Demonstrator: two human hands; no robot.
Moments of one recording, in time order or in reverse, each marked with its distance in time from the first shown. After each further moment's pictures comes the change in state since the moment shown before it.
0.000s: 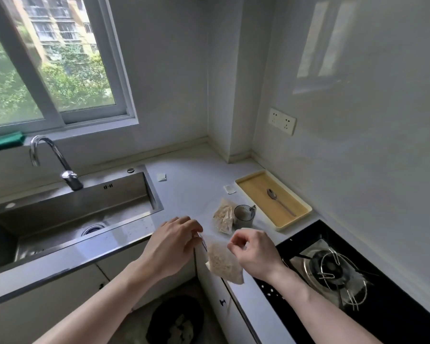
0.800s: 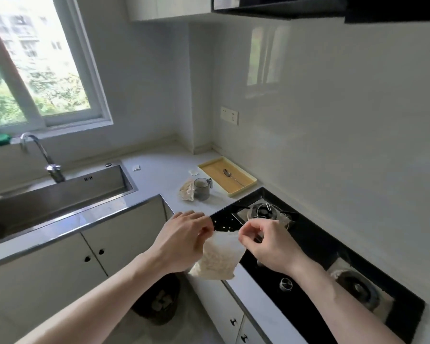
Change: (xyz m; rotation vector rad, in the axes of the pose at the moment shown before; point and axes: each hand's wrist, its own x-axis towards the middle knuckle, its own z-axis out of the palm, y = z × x) left_hand -0.176 0.234 -0.017 -0.015 0.045 0.251; right_hand -0.310 -0.003 -0.148 0.054 0.045 -0.011
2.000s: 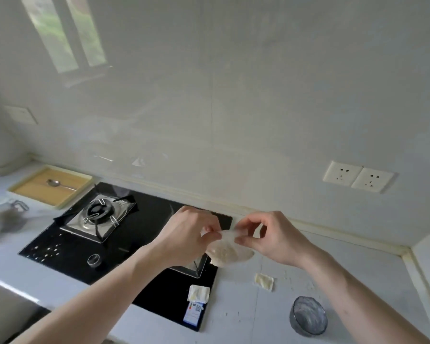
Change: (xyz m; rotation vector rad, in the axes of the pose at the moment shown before) left_hand 0.107 0.458 0.161 -0.312 -0.309 0.577; right_hand -0.352 0.216 -0.276 0.007 0.314 0.344
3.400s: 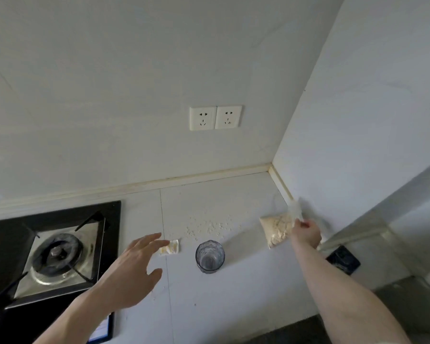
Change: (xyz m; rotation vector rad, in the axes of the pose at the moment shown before) left_hand 0.000 0.067 0.152 -0.117 -0.547 0.029; right_hand -0.281 0.294 -0.028 0.207 1.381 1.355
